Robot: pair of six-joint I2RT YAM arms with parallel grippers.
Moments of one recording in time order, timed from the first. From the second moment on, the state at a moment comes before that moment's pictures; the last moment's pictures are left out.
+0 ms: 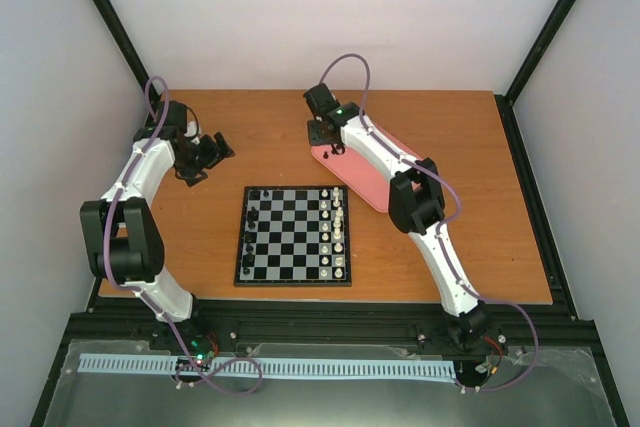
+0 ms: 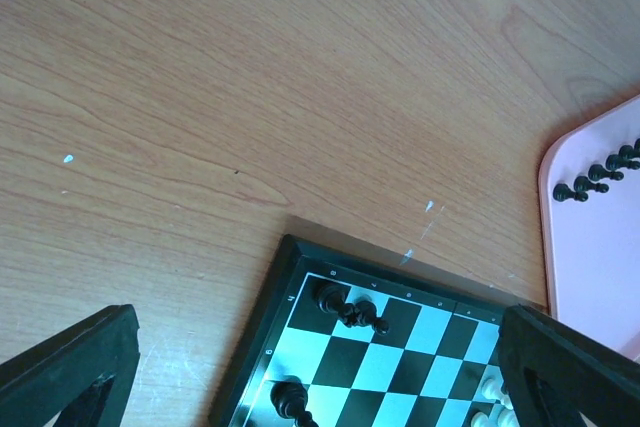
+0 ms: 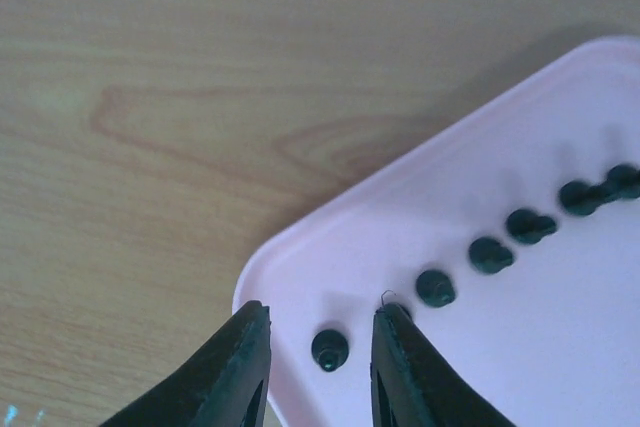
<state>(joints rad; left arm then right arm) 0.08 1.65 1.32 -0.80 0.33 -0.54 0.59 2.48 2.36 -0.84 0.19 0.35</state>
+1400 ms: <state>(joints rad) 0.08 1.67 1.32 -0.80 0.33 -0.54 0.59 2.56 2.31 -0.88 0.11 0.36</state>
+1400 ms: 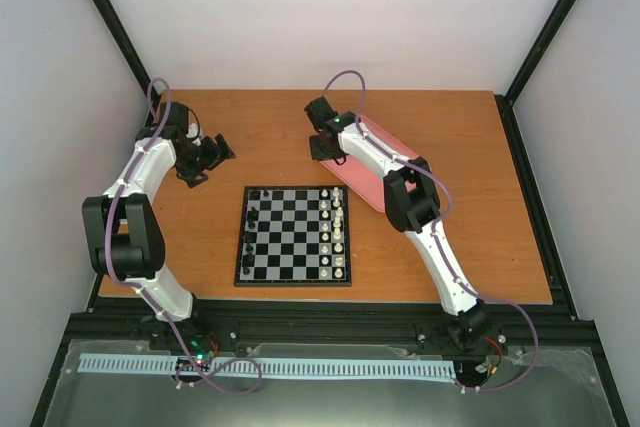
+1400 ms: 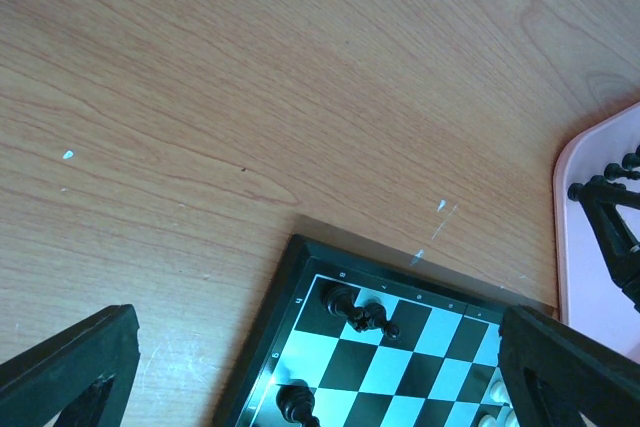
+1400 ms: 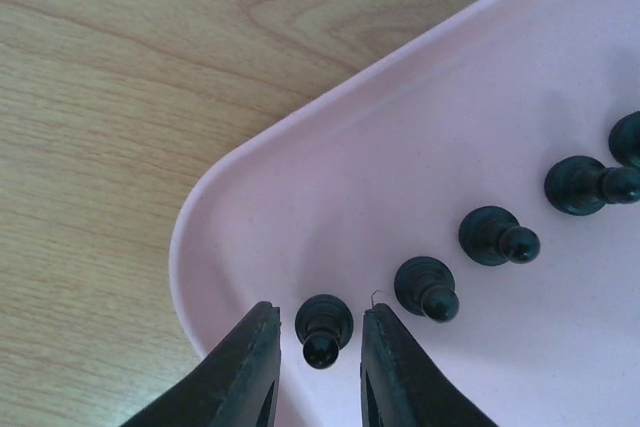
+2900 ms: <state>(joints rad) 0.08 1.67 1.32 -0.80 0.34 -0.54 0.65 2.33 2.22 -0.88 0.14 0.29</state>
